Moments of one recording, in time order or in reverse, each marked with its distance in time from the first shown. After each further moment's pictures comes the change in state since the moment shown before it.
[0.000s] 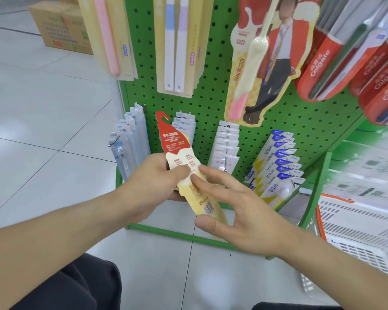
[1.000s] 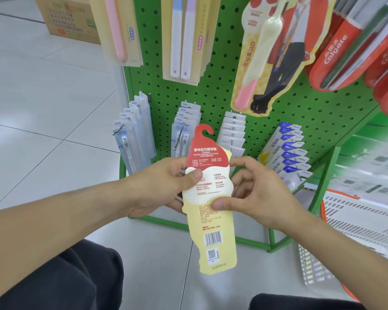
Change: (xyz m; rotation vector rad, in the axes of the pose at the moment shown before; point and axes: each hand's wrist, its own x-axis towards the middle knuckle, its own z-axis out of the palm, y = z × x) left_hand -0.001 -0.011 -0.005 0.093 -0.271 -0.118; right_hand 0.005 0.007 -0.018 0.300 0.130 0.399
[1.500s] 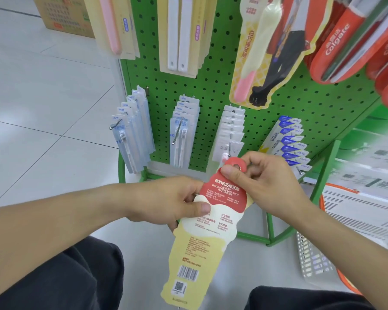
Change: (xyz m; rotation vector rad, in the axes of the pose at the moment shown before) left_hand -0.003 -0.009 0.006 0.354 -0.364 -0.060; right_hand -0.002 -0.004 -0.004 0.017 0.170 -0.036
